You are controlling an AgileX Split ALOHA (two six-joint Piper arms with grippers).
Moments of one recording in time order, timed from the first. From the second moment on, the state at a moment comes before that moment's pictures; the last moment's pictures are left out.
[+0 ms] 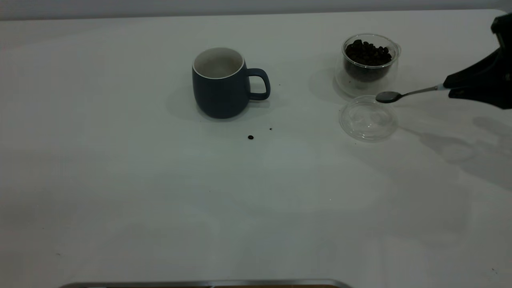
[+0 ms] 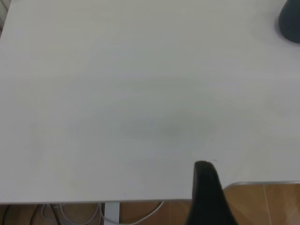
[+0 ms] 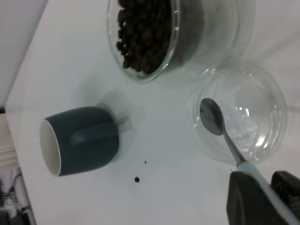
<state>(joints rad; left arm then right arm) 0.04 -0.02 -0.48 -0.03 1.14 0.06 -0.29 2.21 -0.76 1.79 0.81 -1.40</state>
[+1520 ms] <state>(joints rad) 0.04 -0.02 -0.48 -0.03 1.14 0.06 -0.26 2.51 -0.94 1.79 0.98 -1.53</state>
